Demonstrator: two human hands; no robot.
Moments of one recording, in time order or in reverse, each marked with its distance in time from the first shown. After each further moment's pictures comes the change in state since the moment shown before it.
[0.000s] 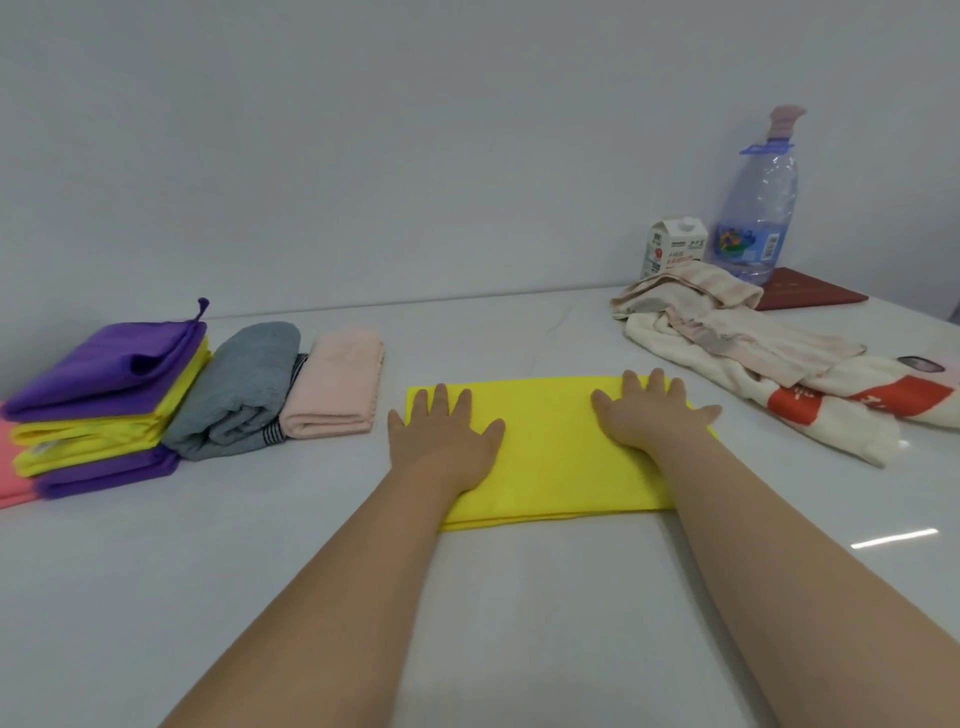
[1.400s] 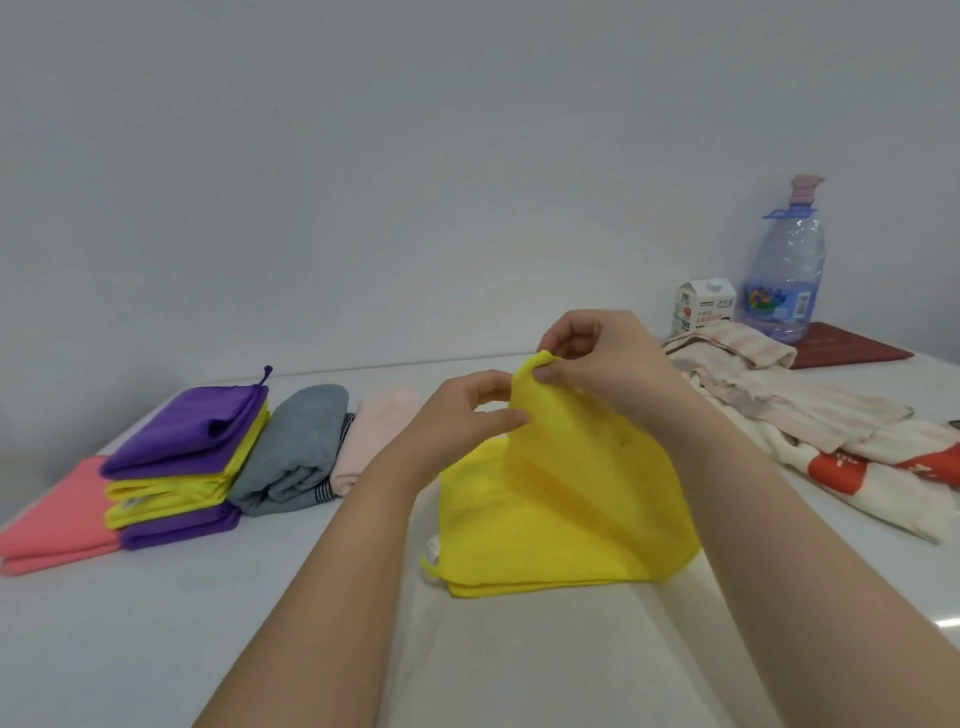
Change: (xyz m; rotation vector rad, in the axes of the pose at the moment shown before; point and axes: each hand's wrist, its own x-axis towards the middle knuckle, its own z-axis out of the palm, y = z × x) left_hand -0.019 -0.015 -0.094 -1.034 0.104 0.441; right_hand -0.084 -0.073 -0.117 1.040 0.115 -0.794
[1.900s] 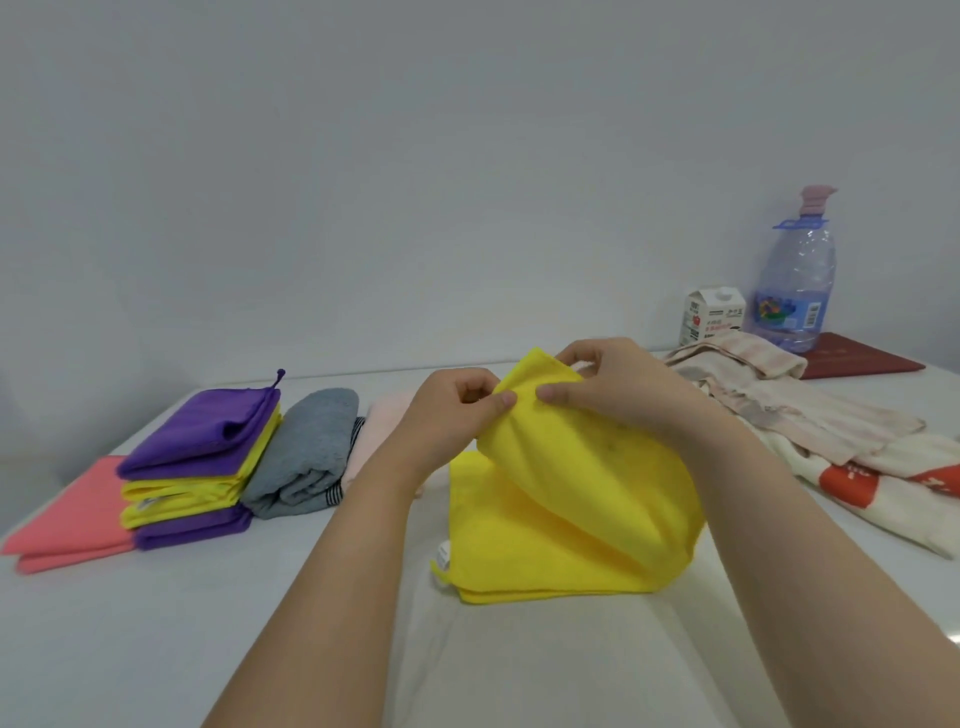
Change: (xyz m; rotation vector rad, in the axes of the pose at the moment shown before) left_hand -0.005 0.008 -0.013 -0.021 0.146 0.007; right_hand 0.003 0.002 -0.002 -0.305 -0.133 0.194
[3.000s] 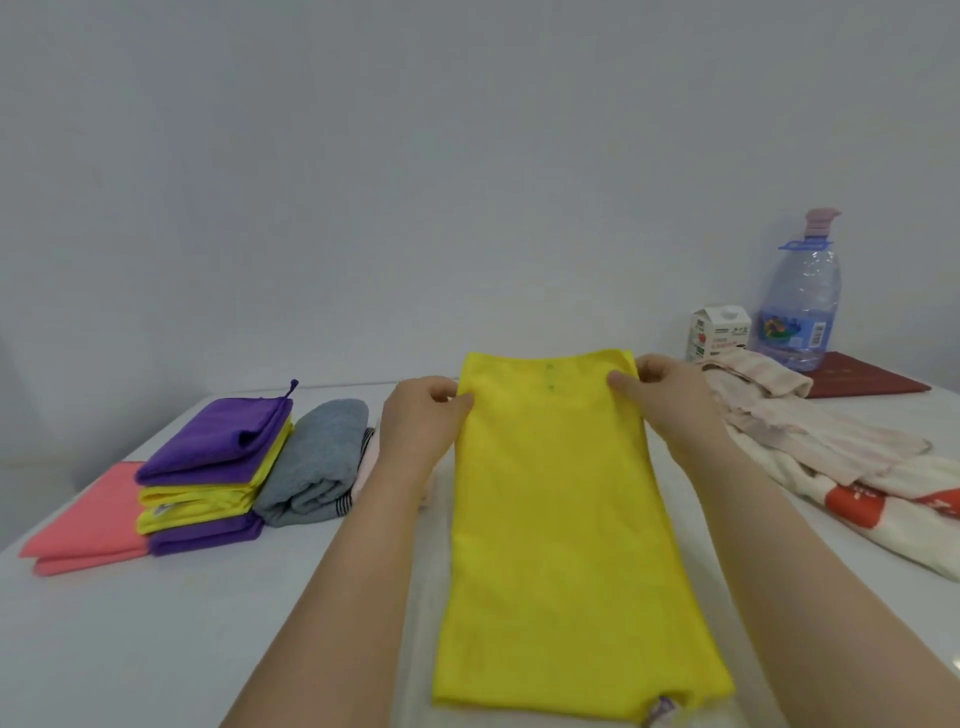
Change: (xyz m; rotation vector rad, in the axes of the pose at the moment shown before) left_hand 0.008 -0.008 -0.016 0.246 0.398 -0.127; right_hand 0.023 0.052 -0.001 0.294 0.428 0.086
